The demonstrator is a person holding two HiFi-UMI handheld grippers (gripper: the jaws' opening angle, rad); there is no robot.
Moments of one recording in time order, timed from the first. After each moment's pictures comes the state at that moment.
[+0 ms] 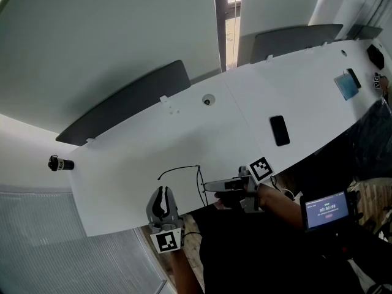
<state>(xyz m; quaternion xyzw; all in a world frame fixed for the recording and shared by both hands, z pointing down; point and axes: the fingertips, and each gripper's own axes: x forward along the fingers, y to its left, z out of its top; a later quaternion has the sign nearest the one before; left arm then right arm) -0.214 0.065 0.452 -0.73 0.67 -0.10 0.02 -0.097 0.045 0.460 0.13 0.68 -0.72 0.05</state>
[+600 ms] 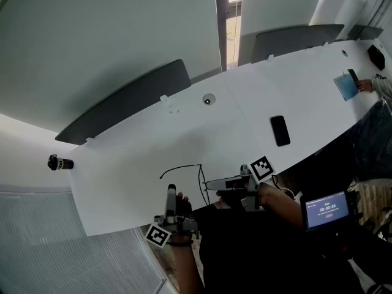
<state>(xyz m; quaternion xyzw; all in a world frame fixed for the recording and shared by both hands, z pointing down) -0.206 0.059 0.475 -0.63 0.49 0.42 -0.43 -0.094 0.043 0.470 0.11 0.69 -0.71 0.03</state>
